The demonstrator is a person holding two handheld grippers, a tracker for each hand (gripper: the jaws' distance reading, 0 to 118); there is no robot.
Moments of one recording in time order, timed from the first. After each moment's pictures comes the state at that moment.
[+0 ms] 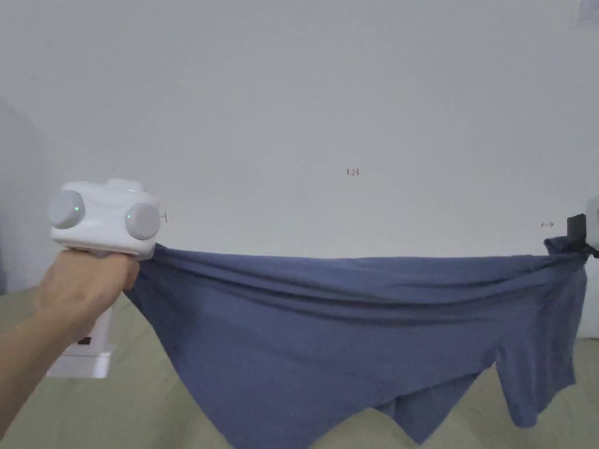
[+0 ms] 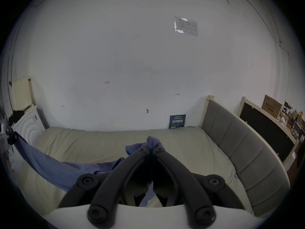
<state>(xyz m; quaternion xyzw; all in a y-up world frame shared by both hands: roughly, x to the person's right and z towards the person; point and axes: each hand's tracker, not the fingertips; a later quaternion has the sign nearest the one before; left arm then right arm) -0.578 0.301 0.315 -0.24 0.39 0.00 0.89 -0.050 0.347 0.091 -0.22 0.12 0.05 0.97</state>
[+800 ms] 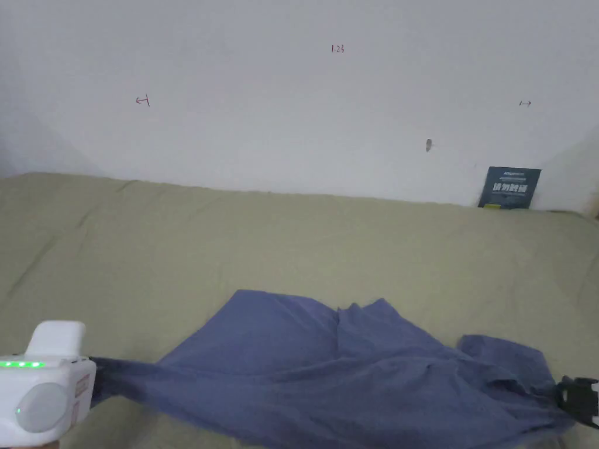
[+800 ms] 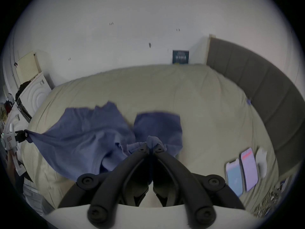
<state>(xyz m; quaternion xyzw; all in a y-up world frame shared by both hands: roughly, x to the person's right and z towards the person) -0.485 0.060 0.563 -0.38 0.30 0.06 0.87 0.081 0.083 0.338 -0.40 0.15 0.02 0.90</state>
